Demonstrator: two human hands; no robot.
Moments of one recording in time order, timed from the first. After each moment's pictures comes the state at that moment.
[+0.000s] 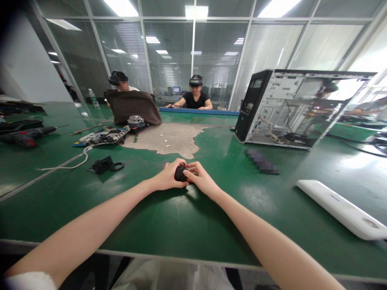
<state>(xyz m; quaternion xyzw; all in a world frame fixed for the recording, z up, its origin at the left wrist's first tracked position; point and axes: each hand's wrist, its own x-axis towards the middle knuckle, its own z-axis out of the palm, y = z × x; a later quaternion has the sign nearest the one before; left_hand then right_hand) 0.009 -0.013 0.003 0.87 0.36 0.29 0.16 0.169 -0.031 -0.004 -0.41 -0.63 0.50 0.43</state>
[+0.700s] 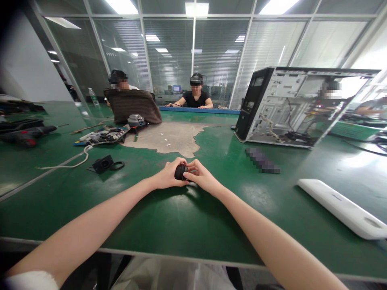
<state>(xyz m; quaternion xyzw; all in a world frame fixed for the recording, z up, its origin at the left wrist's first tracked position) 0.008 -0.011 0.003 0.87 0.36 0.29 0.17 0.175 -0.031 0.001 -0.36 -0.68 0.49 0.41</state>
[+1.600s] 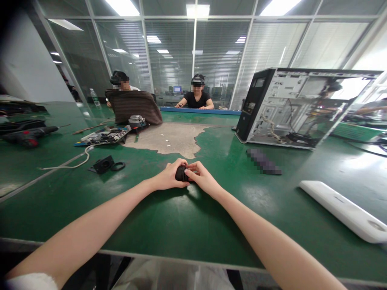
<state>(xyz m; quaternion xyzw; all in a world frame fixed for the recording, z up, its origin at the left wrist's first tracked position) 0.008 -0.014 0.007 0.87 0.36 0.28 0.18 0.170 -0.028 -0.002 -0.40 -0.64 0.49 0.43</state>
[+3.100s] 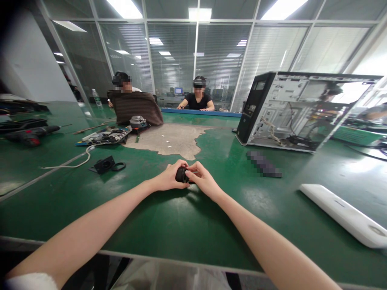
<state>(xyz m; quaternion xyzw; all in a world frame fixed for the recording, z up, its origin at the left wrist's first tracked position) 0.008 -0.015 0.007 0.86 0.37 0.29 0.19 0.172 -0.030 -0.003 -0.36 -0.66 0.48 0.44</state>
